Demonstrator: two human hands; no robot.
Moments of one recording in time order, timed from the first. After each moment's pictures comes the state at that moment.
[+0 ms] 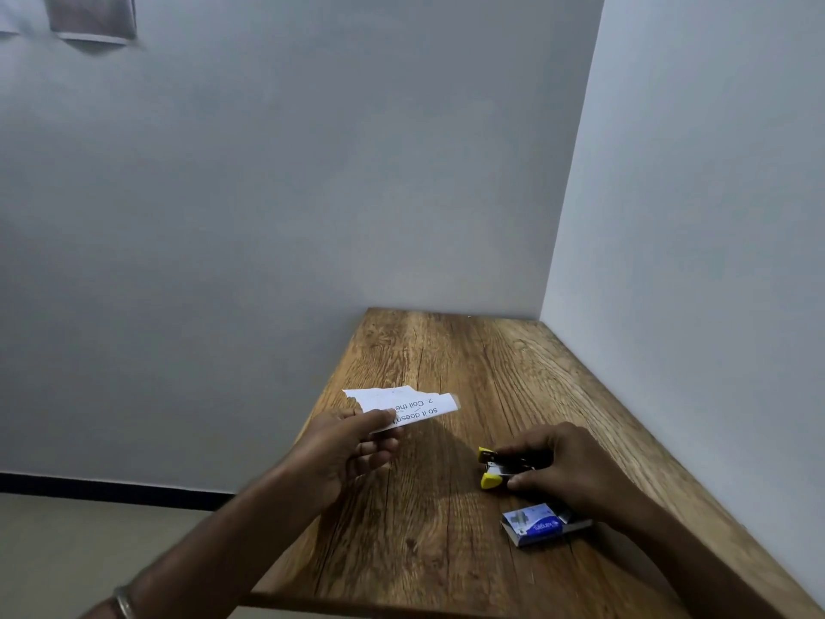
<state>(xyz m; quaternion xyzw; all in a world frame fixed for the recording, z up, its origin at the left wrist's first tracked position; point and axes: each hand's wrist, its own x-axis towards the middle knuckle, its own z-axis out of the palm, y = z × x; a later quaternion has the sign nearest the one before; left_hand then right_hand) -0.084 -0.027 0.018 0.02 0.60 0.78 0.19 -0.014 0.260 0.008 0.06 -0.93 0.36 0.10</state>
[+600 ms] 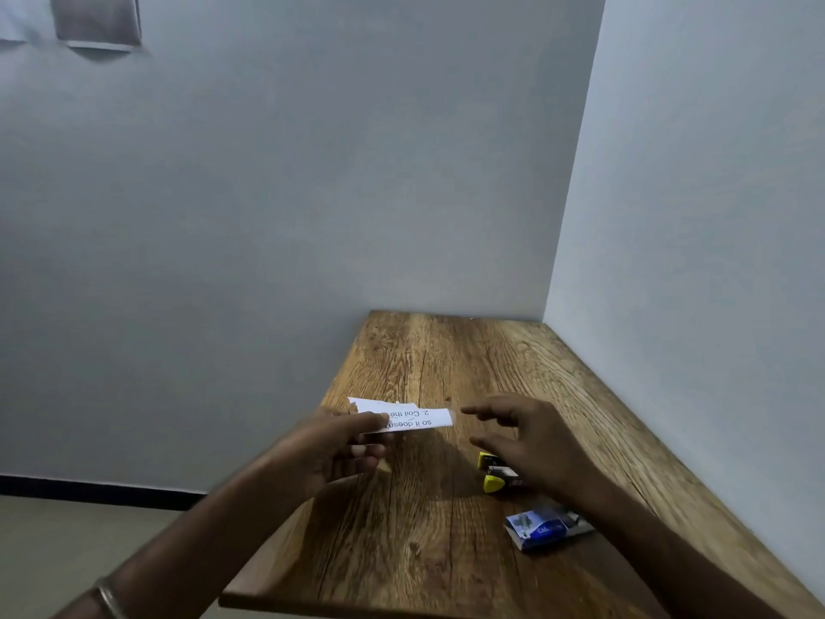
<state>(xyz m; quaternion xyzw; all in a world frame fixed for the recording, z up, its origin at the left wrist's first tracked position) -0.091 -0.041 0.028 0.02 0.63 0.74 0.24 -0.028 0.214 0.026 0.12 -0.91 0.31 0.23</state>
